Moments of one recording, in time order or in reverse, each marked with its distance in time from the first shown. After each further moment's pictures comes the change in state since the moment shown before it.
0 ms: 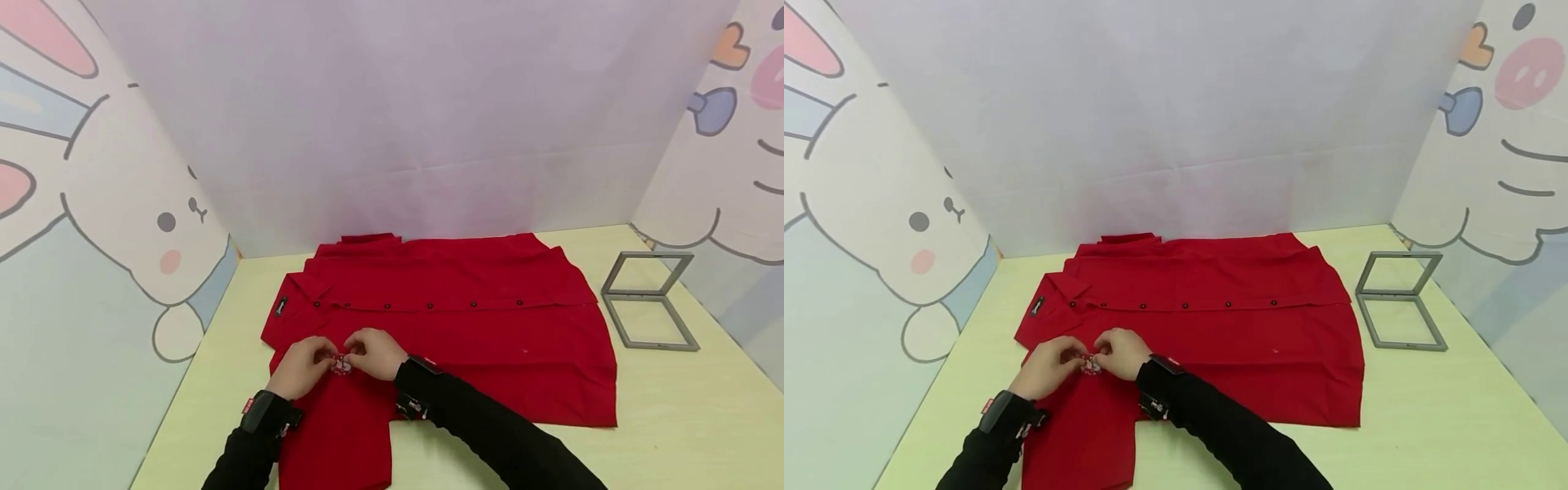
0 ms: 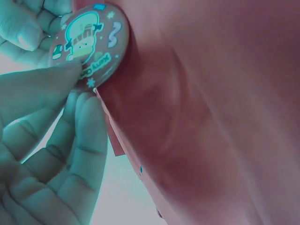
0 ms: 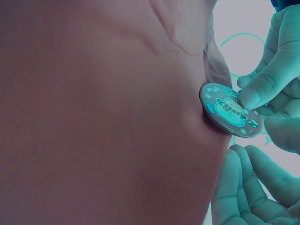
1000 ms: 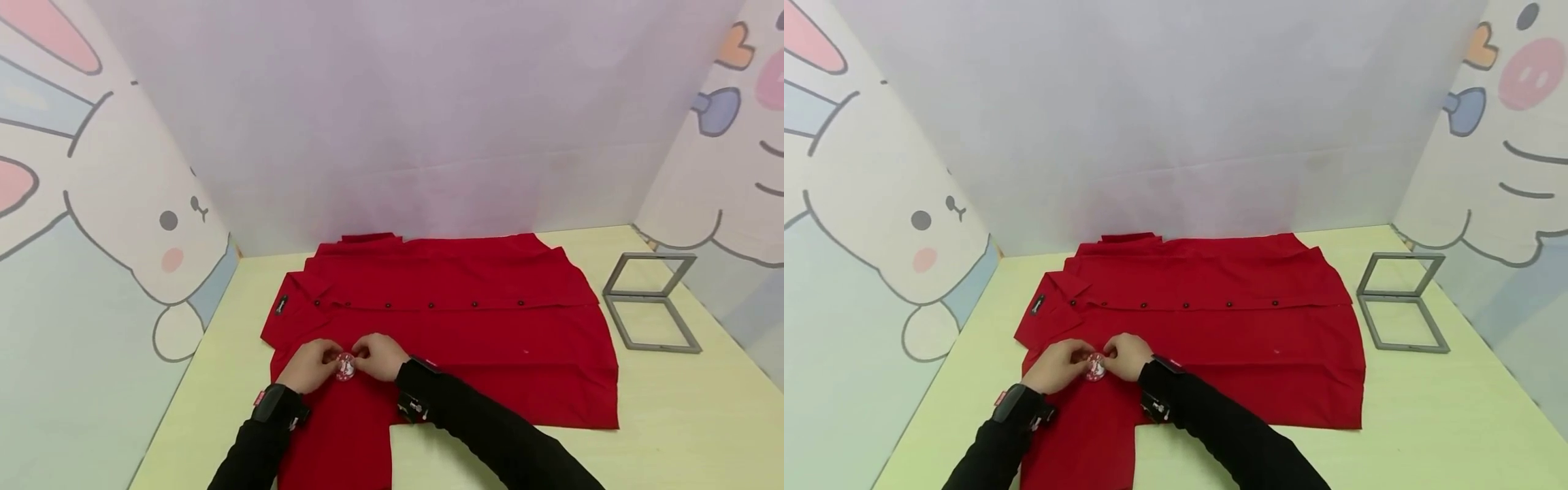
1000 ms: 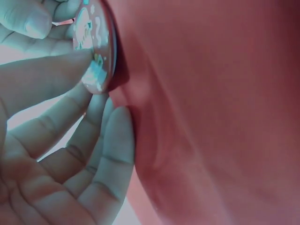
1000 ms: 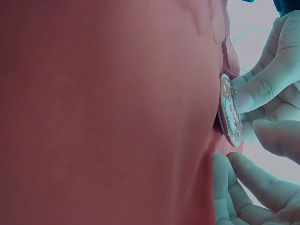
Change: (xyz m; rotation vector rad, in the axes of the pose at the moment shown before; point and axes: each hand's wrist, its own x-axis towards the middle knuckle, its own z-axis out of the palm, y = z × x) left_hand 0.011 -0.002 0.012 0.000 -0.098 -0.070; right_hand 0.003 0.014 0.004 -0.010 -0.019 0.062
